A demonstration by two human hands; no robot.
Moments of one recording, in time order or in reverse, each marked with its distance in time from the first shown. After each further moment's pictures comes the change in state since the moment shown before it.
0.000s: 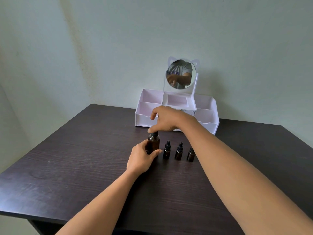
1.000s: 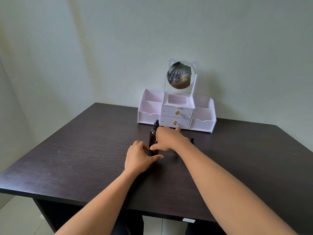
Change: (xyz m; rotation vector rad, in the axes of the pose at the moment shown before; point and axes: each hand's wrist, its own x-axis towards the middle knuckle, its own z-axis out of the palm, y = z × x) left_hand -0.043 -0.003 -0.014 0.211 0.080 0.007; right_hand -0.047 -0.014 0.065 -0.166 -0.054 0.064
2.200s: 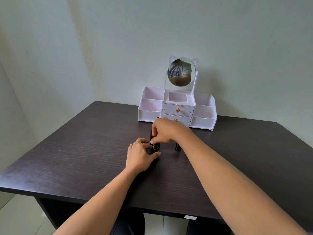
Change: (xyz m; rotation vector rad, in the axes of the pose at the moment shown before) left_hand 0.004 -0.004 0.001 0.173 -0.042 0.100; right_hand -0.002 -0.007 -0.025 0.089 0.005 -0.053
